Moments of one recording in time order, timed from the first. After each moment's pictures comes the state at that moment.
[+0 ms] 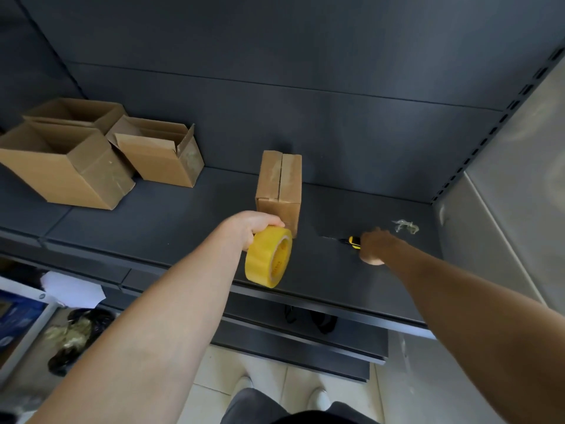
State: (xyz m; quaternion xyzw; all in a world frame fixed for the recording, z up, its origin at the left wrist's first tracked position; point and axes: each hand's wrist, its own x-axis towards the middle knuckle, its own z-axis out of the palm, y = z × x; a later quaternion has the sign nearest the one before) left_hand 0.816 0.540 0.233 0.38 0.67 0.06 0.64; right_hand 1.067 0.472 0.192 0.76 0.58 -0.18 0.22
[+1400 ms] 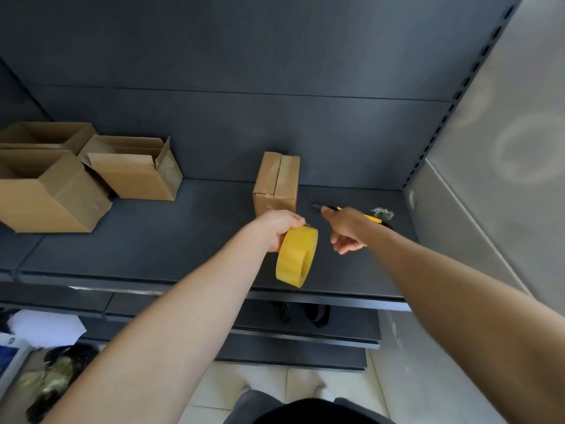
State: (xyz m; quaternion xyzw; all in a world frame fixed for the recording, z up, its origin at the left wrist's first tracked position) left_hand 0.872 0.504 0.254 0.44 0.56 0.12 0.69; right_hand 1.021 0.462 0.254 0.84 0.32 -0.43 -0.10
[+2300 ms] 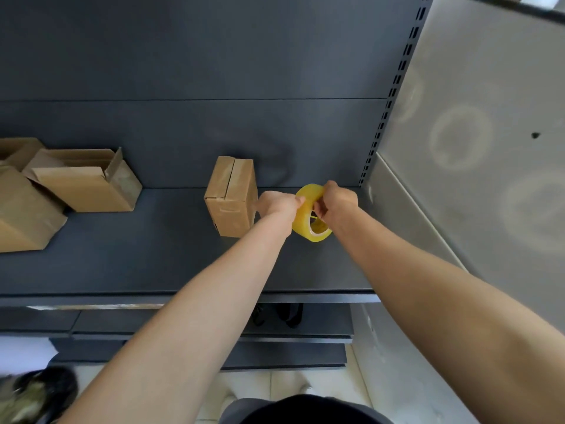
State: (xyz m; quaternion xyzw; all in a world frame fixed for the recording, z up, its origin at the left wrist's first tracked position) left_hand 0.979 0.473 0.278 0.43 0.64 0.25 0.59; right_hand 1.078 0.458 0.267 0.70 -0.03 -0.44 -0.56
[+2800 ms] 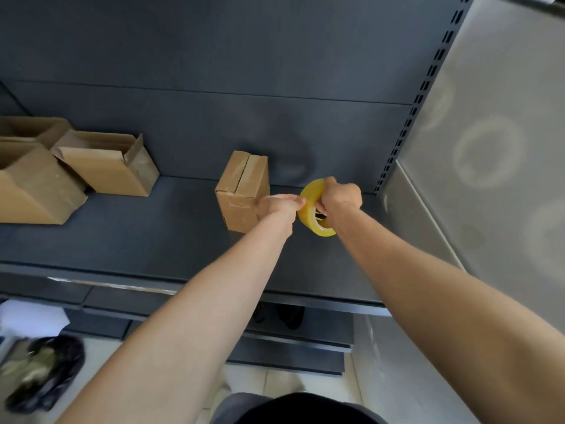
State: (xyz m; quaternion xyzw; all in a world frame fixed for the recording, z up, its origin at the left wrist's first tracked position) left_hand 0.970 0.477 0.273 0.33 0.63 0.30 0.63; right_hand 1.073 0.470 0.271 0.79 0.14 -0.37 -0.47
